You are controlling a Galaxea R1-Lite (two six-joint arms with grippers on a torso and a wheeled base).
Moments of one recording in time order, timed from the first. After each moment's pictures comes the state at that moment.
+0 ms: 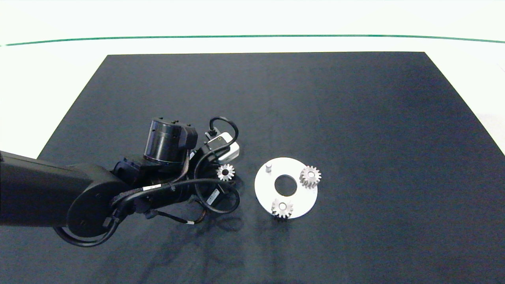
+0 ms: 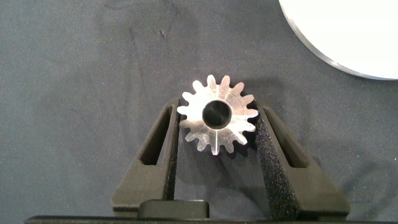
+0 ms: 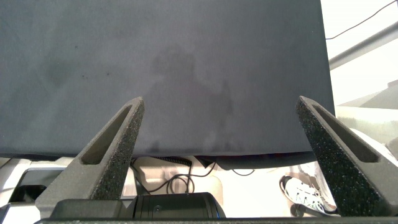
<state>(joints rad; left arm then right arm) -0.56 1.76 -0.94 -0.31 0.03 0.52 0.00 0.00 -0.53 0.72 -0.13 -0.16</state>
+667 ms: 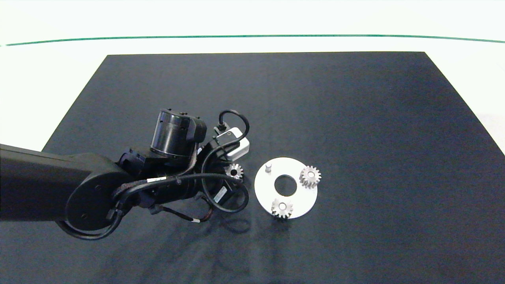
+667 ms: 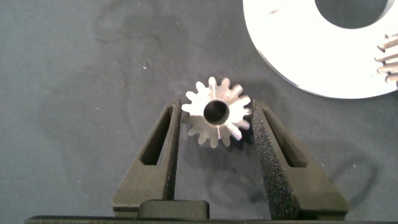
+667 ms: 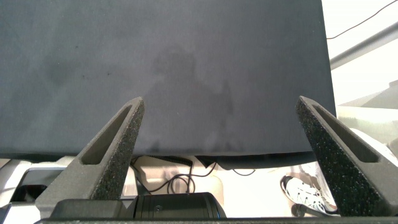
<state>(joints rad) -0.61 1.75 -1.01 -0.22 0.04 0.52 0.00 0.00 -0.53 0.72 -0.13 -0.16</state>
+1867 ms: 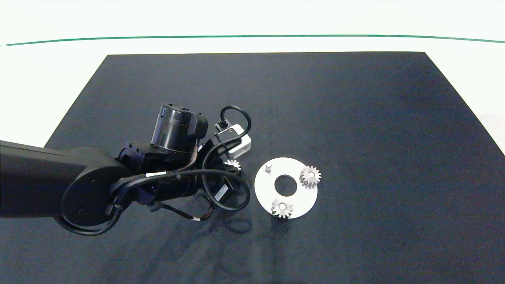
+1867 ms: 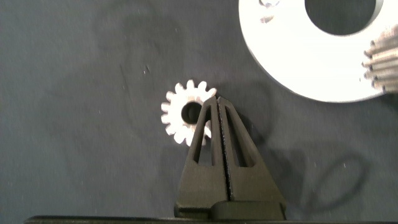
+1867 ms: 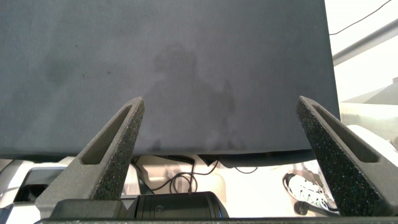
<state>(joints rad) -0.62 1.74 -1.05 -0.16 0.04 0.51 0.00 0.00 -0.52 0.72 -0.13 -0.14</state>
